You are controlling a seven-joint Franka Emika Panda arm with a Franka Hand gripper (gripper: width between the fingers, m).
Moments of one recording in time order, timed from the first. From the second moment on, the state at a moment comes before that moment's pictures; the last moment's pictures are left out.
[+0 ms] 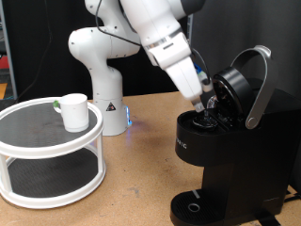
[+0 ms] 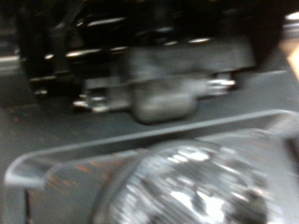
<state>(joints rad) 0.15 -0.26 -0.04 -2.47 0.66 2.42 -0.91</state>
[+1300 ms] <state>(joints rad) 0.10 -0.31 -0.20 -2.24 0.64 2.01 -1.01</state>
